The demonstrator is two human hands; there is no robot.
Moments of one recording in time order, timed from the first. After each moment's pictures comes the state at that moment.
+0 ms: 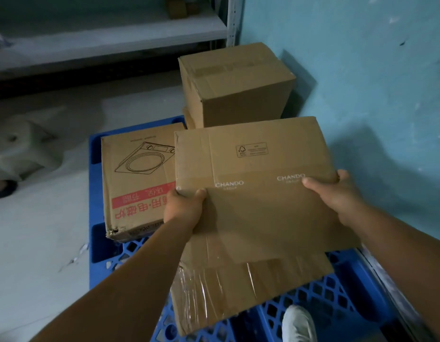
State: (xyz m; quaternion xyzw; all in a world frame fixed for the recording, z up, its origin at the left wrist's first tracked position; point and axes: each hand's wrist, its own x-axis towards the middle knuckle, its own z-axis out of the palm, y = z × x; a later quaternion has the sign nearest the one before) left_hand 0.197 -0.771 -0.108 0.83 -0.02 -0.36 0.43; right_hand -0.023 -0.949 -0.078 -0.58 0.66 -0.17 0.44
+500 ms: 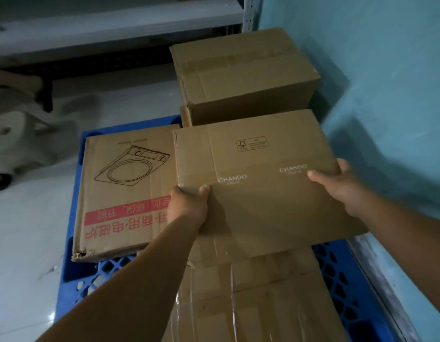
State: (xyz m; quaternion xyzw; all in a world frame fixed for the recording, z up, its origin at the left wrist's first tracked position) left_hand 0.218 -0.915 -0.166 0.86 0.02 -0.33 0.38; right_hand 0.031 -1.126 -0.156 -0.63 0.61 -0.09 0.47
